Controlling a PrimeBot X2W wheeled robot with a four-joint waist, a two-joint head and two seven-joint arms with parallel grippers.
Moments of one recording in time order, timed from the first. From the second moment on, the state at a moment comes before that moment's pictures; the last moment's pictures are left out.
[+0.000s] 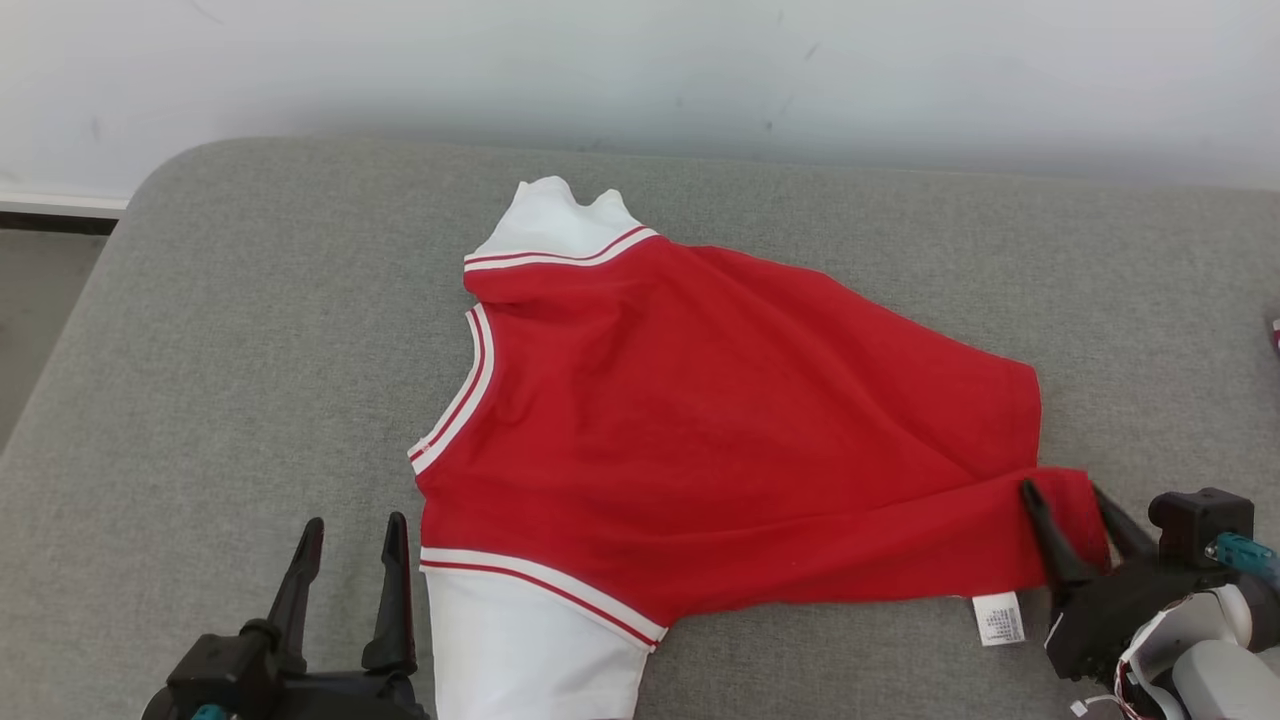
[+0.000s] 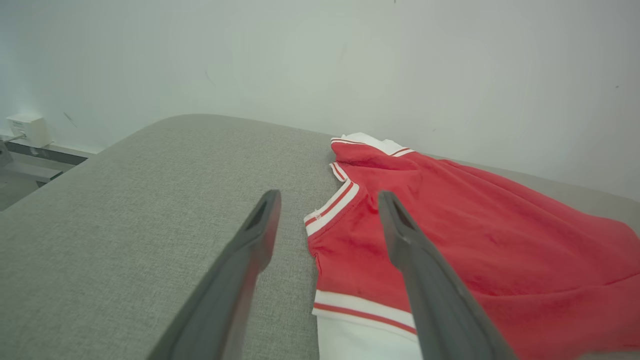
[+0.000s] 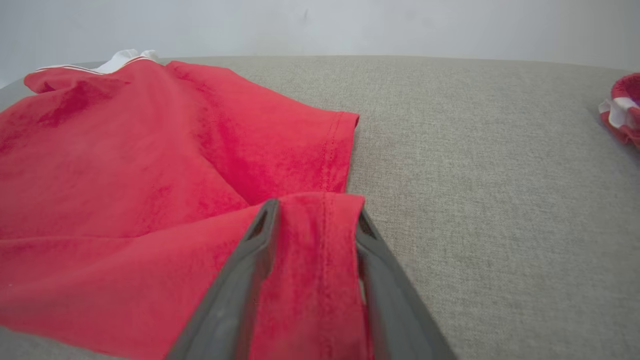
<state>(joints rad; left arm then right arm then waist) -0.05 0.05 -0.06 0.13 -0.24 -0.04 -0.26 -0.30 -0.42 0.28 0.54 0.53 0.13 -0.10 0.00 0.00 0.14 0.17</state>
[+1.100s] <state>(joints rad) 0.06 0.05 0.08 0.05 -0.16 -0.07 -0.26 0.08 -0.23 0.01 0.01 0.31 0.13 -0.26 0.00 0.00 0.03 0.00</state>
